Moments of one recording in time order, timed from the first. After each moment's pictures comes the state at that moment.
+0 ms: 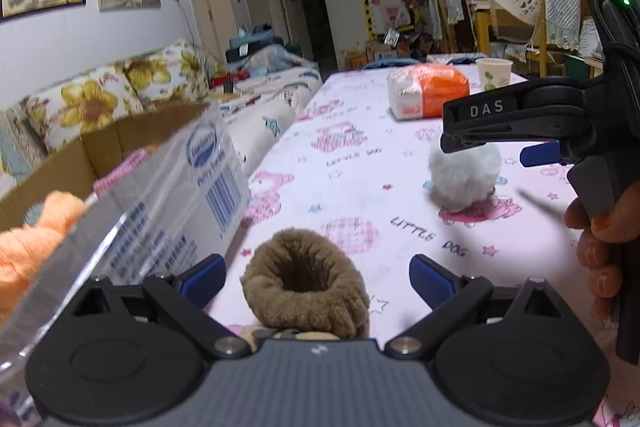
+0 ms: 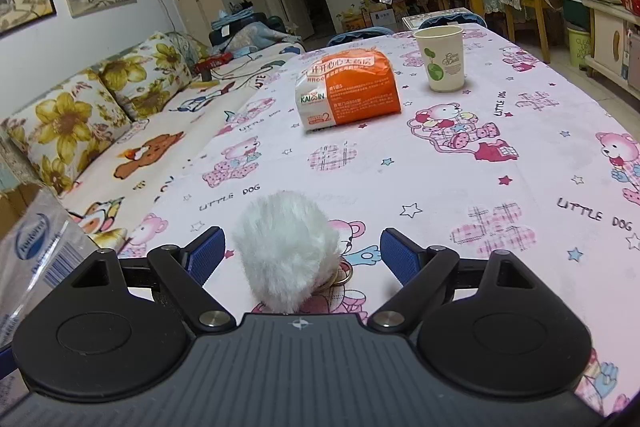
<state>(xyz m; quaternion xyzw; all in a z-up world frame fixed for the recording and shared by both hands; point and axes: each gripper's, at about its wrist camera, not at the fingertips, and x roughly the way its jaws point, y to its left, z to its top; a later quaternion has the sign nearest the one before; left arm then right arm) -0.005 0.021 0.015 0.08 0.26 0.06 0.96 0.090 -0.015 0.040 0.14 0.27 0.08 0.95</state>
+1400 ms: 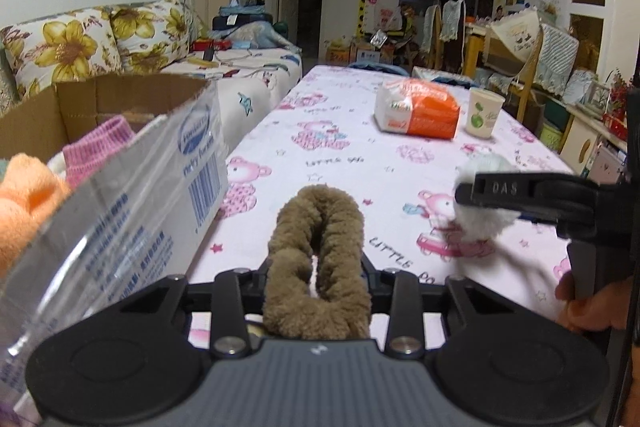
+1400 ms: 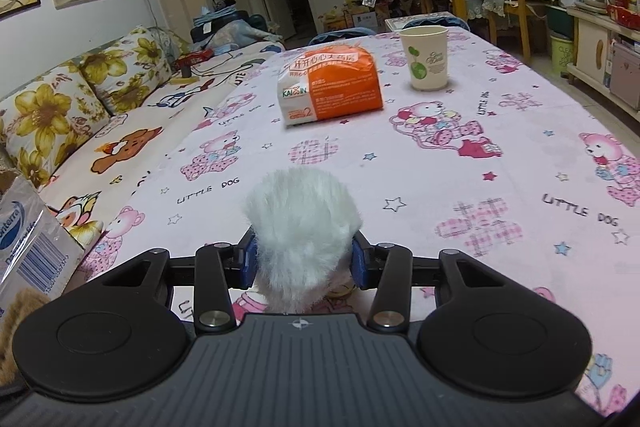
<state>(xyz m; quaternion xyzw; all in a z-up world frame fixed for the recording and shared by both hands) 0.009 0.047 0.030 -0.03 0.27 0.01 0.96 0.073 -0.024 0.046 0.12 0.27 0.05 0.95</state>
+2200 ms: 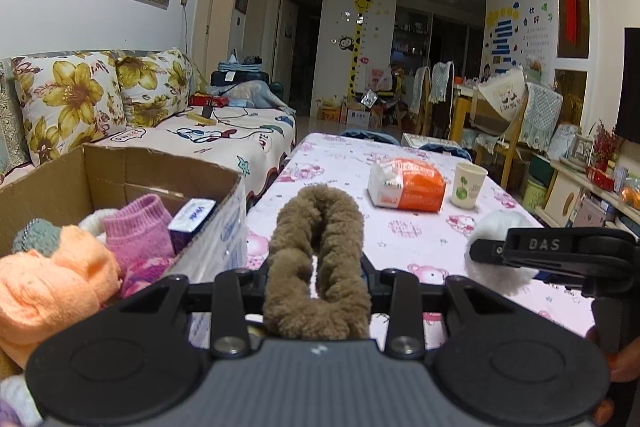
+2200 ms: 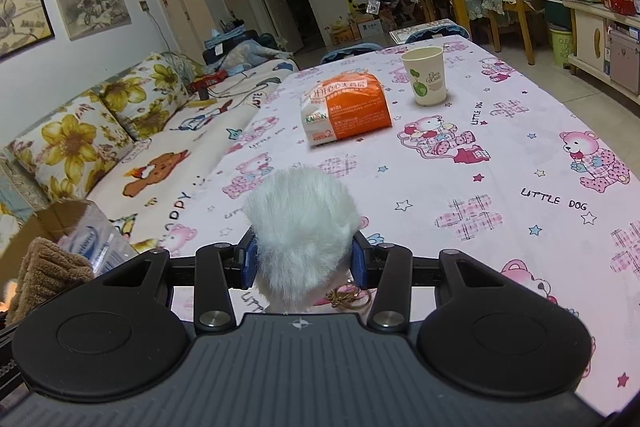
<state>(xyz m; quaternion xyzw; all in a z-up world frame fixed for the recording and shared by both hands) -0.015 0.067 0.063 -0.05 0.18 0.00 0.98 0.049 -0.031 0.066 0.17 0.25 0.08 0.95</state>
